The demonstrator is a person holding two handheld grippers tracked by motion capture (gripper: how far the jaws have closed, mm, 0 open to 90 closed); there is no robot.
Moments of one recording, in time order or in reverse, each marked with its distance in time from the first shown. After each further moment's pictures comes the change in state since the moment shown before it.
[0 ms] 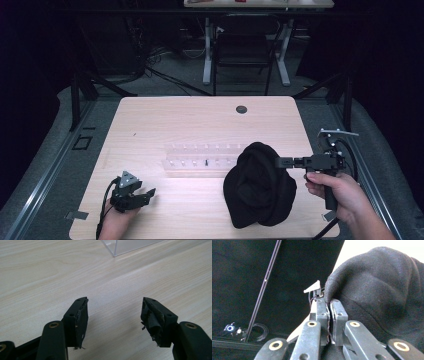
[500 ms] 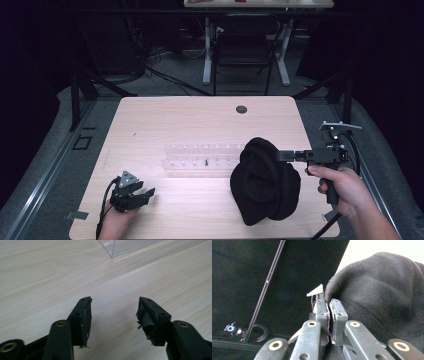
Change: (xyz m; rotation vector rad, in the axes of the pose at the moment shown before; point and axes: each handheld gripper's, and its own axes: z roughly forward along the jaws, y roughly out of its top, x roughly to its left) left arm 0.001 0.001 -0.002 0.000 -0.034 -0.002; right arm 0.013 0.011 -0.003 -0.014 0.011 -0.032
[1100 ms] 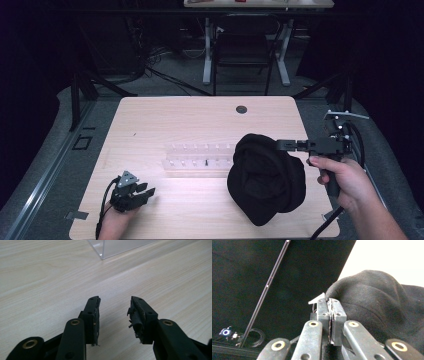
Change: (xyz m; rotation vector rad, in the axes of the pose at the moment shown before) left arm -0.002 0.002 -0.003 0.000 -0.031 0.006; right arm 0.025 0.014 -0.003 -0.040 -0.023 -0.040
